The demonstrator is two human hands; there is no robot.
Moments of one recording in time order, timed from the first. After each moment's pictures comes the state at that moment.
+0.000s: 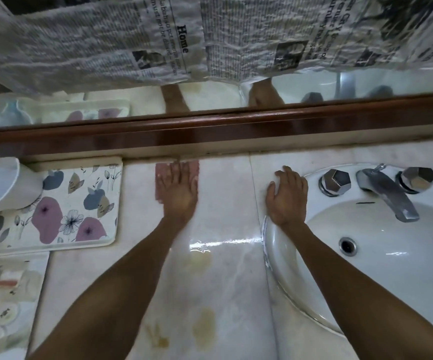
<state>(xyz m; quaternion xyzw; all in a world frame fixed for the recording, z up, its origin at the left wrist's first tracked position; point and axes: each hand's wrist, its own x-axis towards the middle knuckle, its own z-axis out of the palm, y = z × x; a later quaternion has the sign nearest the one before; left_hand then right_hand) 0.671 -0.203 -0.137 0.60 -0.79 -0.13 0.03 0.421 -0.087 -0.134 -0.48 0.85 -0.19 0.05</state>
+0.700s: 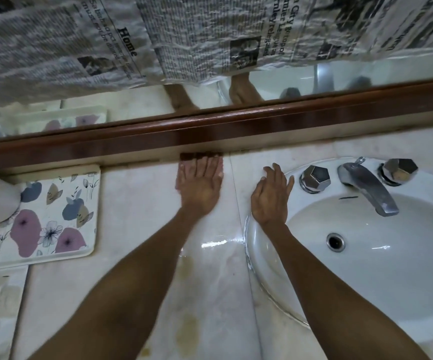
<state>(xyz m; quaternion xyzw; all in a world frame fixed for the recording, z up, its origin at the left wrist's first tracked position) 0.574 -0.191 -0.136 0.52 -0.85 -0.13 -0.01 0.420 -0.089 -0.139 -0.41 0.88 -0.25 0.03</state>
